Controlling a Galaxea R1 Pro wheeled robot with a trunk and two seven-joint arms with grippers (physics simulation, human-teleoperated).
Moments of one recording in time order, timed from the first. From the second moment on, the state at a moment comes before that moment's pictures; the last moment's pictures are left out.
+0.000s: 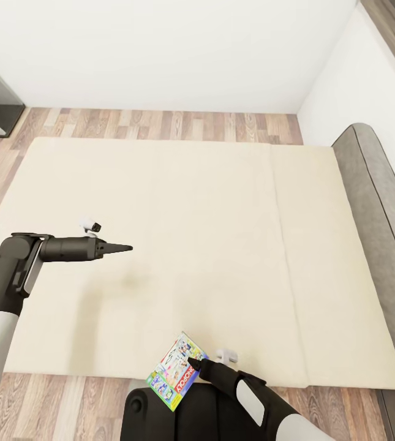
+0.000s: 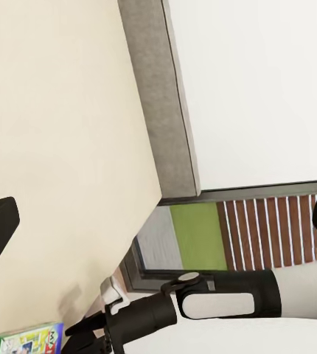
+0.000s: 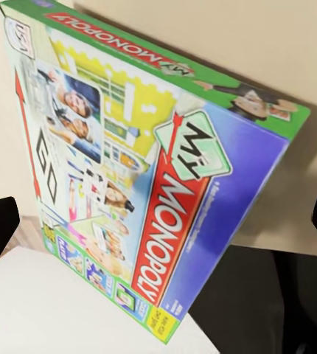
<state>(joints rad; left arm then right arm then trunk) -0.95 0.35 0.02 -1.11 0.08 1.01 -1.56 -0.58 0.15 0.27 -0.34 -0.61 0.16 0.36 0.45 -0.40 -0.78</state>
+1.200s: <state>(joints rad) -0.95 0.35 0.02 -1.12 0.08 1.01 -1.56 -0.58 0.15 0.27 -0.34 -0.61 0.15 0.36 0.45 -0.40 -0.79</state>
